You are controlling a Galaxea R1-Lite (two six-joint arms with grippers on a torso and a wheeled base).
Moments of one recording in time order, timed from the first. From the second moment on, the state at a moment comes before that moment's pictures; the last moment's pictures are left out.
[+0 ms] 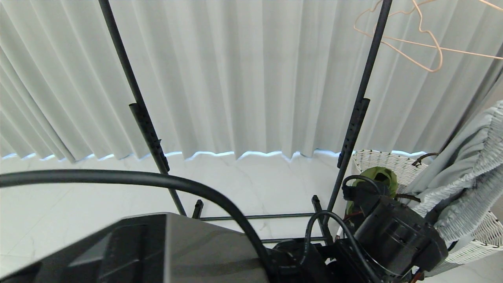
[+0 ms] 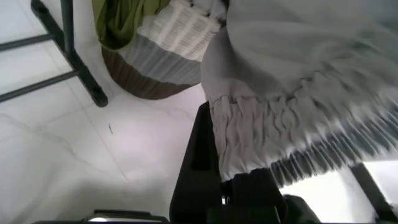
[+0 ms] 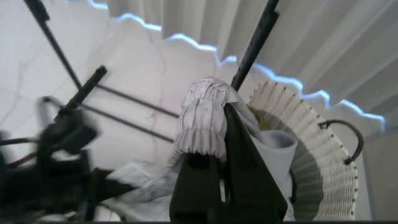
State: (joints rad) left arm -1.16 2.24 -1.44 -0.36 0.20 -0.58; right arm 0.41 1.03 -1.18 0.37 0.02 -0.13
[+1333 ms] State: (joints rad) left arm -0.99 1.16 -0.75 -0.13 0.18 -0.31; right arm 0.60 1.32 -1.09 -0.17 0.20 -0.16
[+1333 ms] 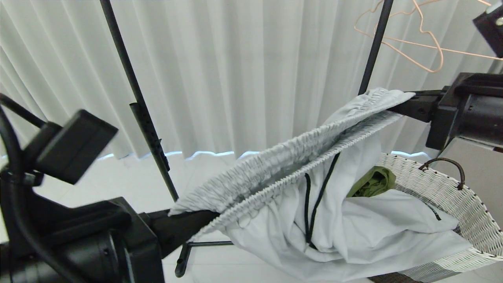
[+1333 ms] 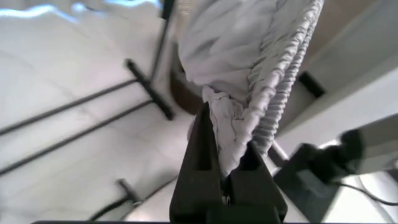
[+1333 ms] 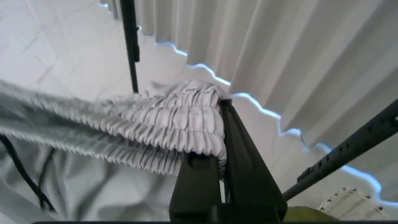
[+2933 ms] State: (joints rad) left arm -0.83 1.37 -1.34 0.10 0.47 0.10; right arm 0.57 1.31 -1.51 0.29 0.11 -0.11
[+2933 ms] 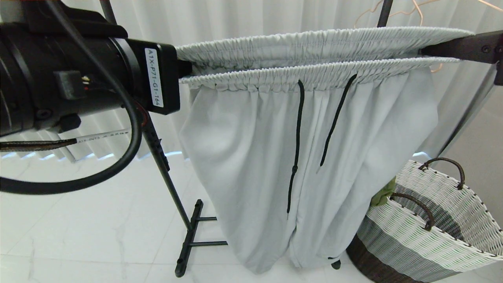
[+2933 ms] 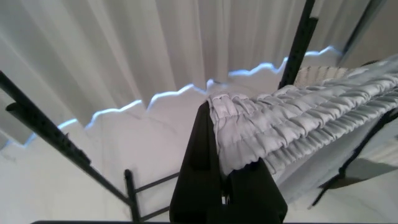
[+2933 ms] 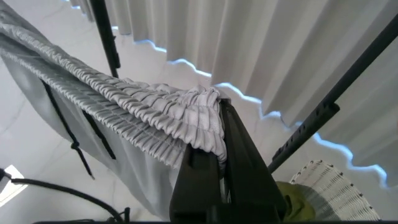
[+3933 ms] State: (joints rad) left arm -0.87 1.36 -1.28 0.09 0.48 0.10; right arm 0.80 1.13 -1.48 0.72 0.27 -0.07
